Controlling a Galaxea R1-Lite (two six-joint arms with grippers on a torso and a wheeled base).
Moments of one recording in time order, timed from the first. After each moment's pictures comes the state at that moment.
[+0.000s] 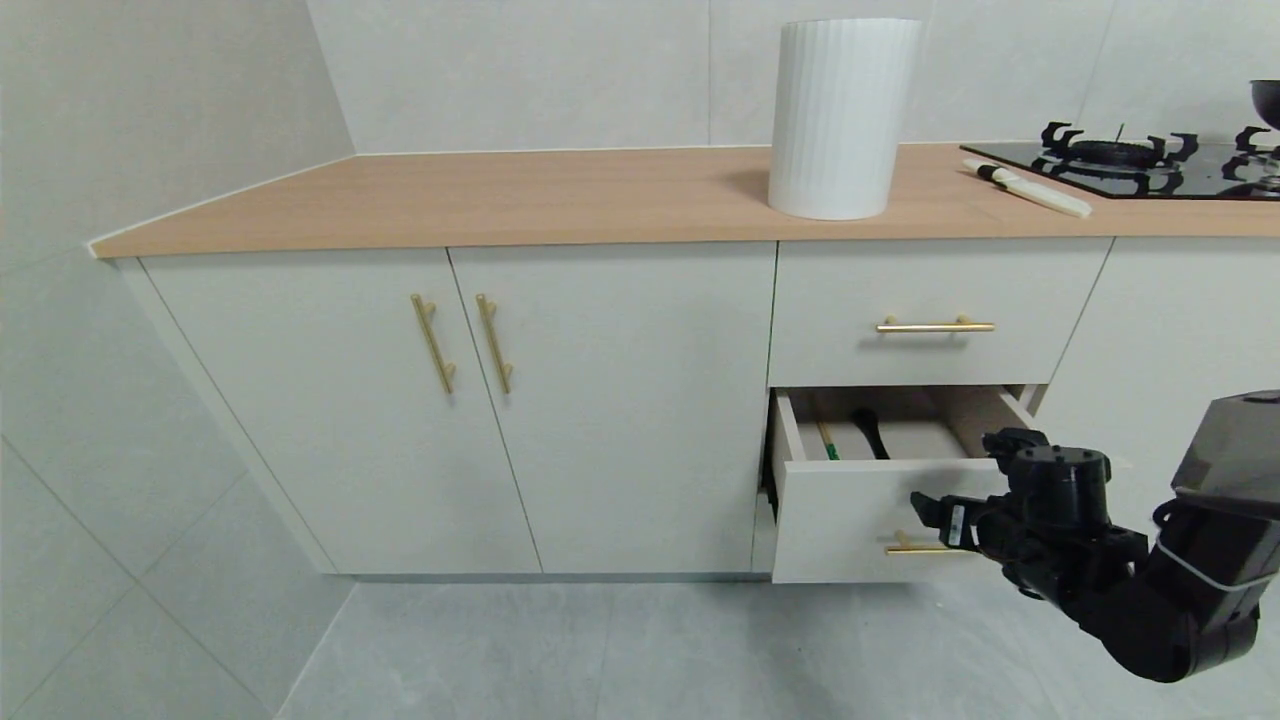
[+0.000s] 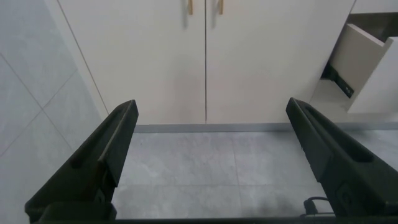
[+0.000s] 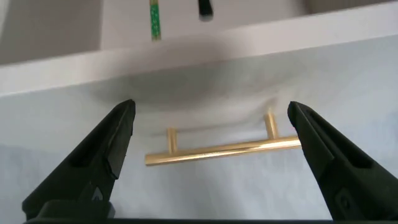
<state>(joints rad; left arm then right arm) 0.00 0.00 0.00 0.00 0.00 0.00 0.21 2.17 -0.55 -1.19 -0.26 0.21</state>
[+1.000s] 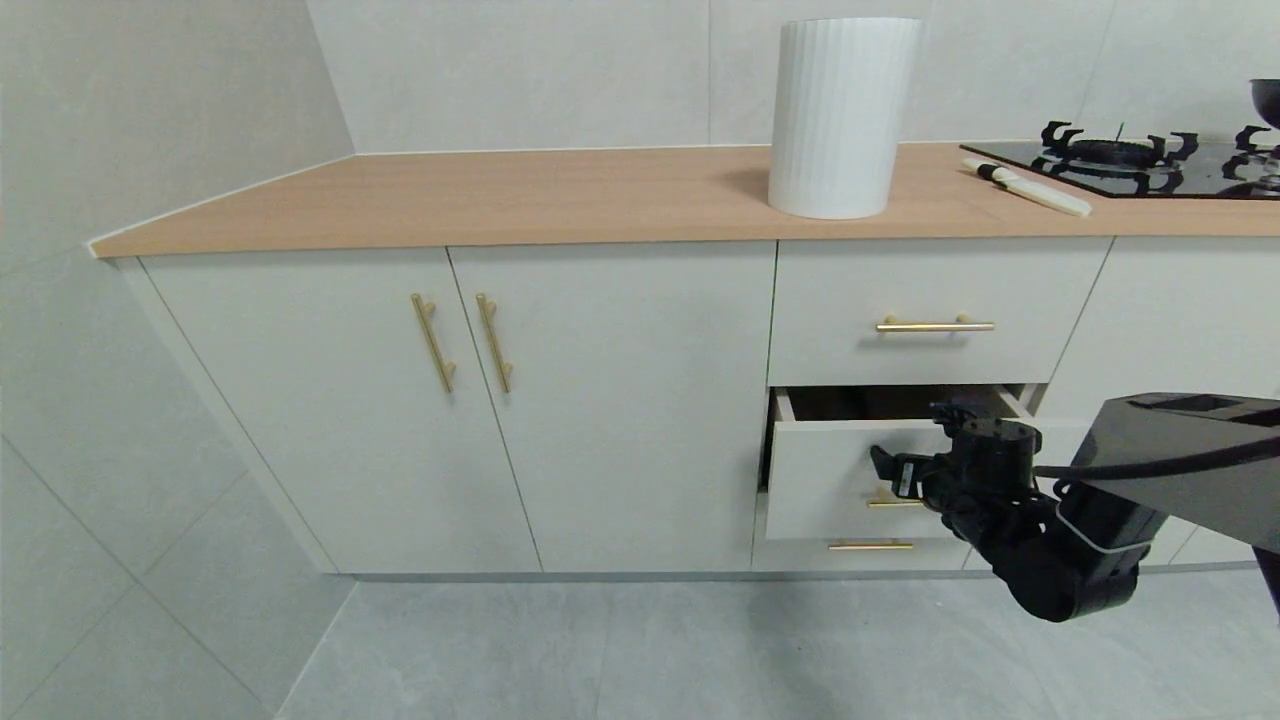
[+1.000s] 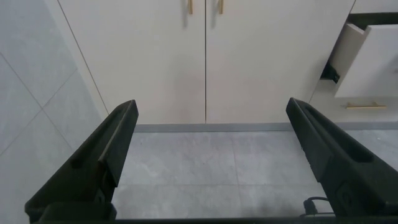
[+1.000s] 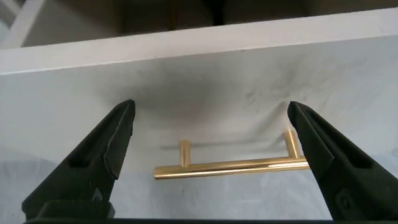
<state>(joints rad) 0.00 0.00 0.00 0.00 0.00 0.00 0.21 2.38 -0.89 -1.25 -0.24 0.16</state>
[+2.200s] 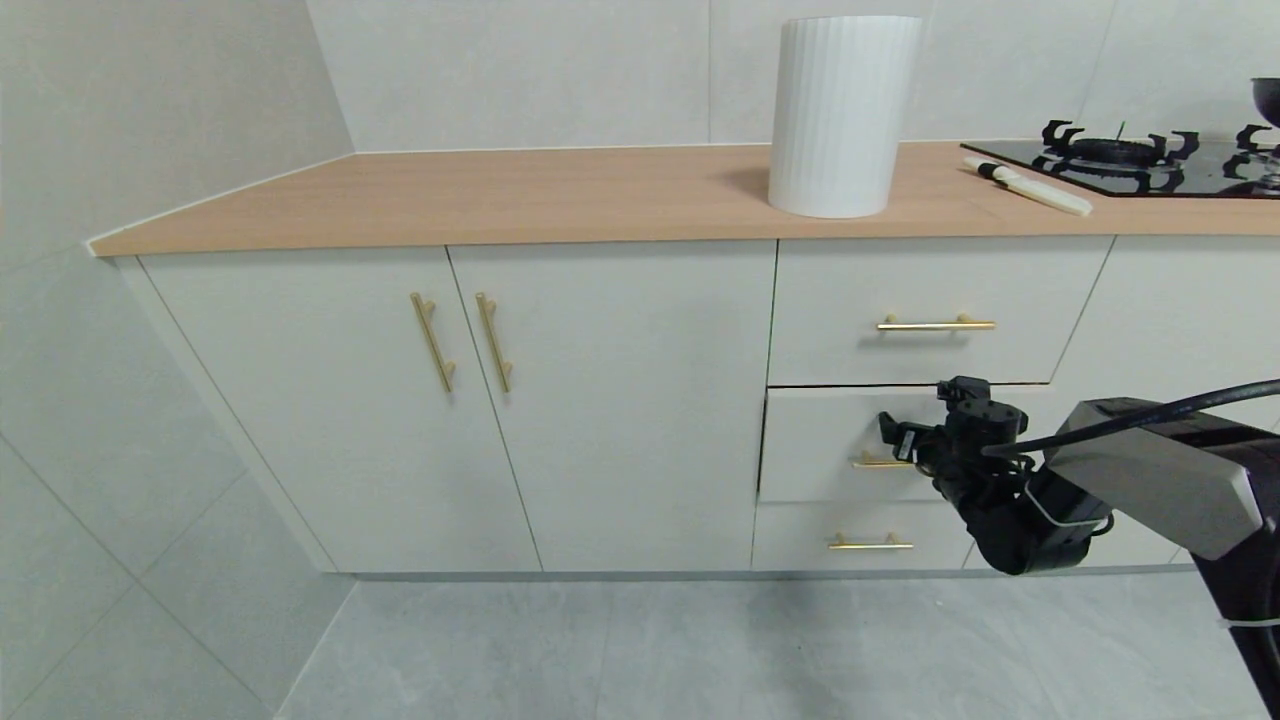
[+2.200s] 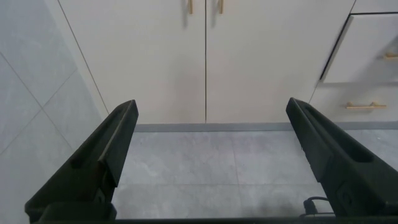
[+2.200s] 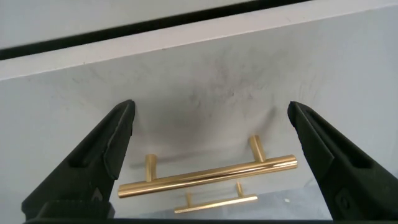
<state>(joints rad) 0.00 0.00 0.00 0.00 0.00 0.00 0.12 2.56 -1.22 -1.21 -0.25 0.18</state>
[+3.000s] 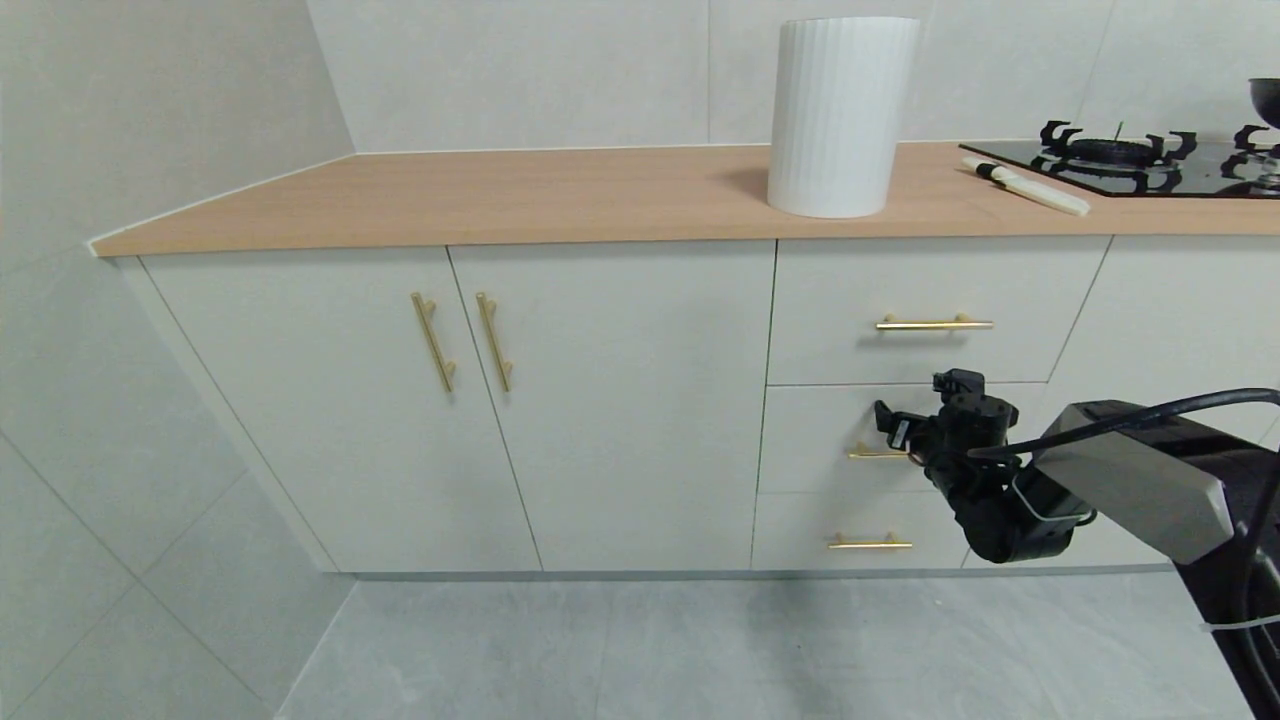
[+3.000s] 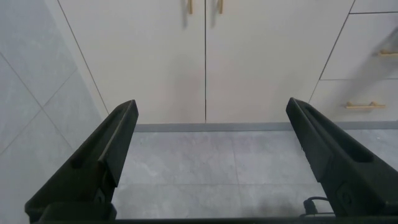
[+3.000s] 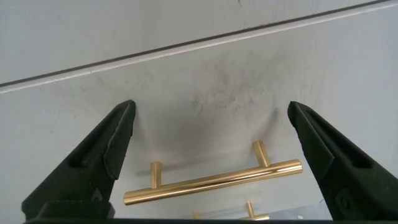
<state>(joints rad) 0.00 0.00 0.00 0.00 0.00 0.00 0.11 2.62 -1.33 -1.21 -0.25 0.20</state>
